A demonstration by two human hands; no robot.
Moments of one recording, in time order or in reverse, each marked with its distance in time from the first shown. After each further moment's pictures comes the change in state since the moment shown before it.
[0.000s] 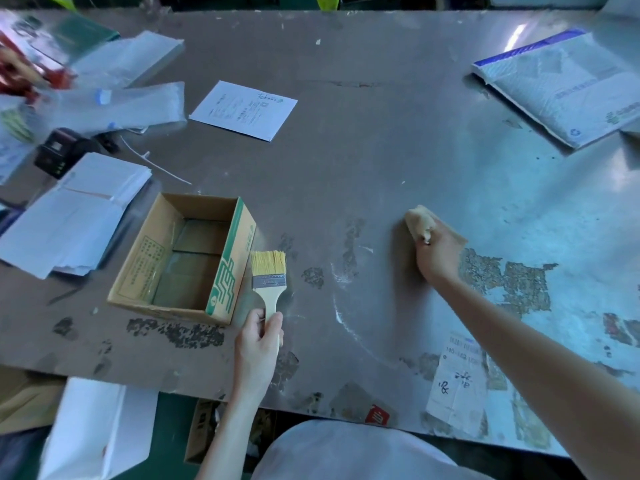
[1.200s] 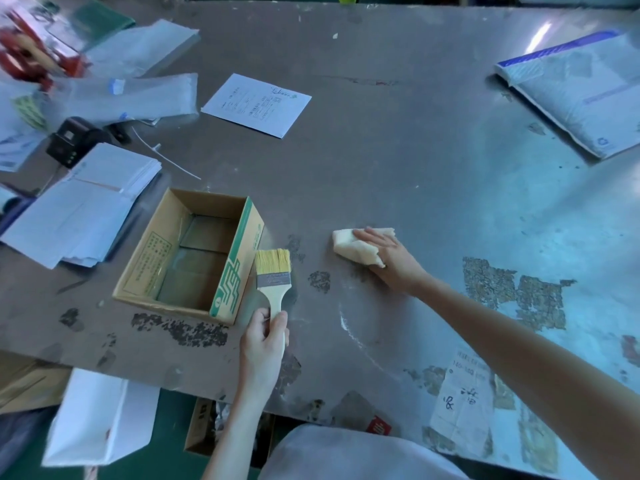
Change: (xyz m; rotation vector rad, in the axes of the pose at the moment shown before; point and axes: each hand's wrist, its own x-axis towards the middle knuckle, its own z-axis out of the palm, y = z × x) left_hand 0.002 0.013 0.005 -0.055 0.032 -0.064; right_hand -0.002 -0.030 0.045 -0.177 -0.561 -0.659
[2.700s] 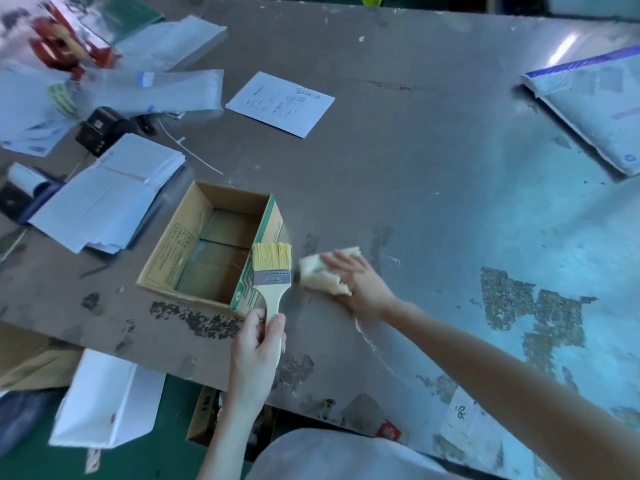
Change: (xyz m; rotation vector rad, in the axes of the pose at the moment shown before) left_hand -0.020 0.015 -0.033 -0.026 0.019 0.062; right_hand 0.011 -0.068 0.048 -0.051 -0.108 -0.159
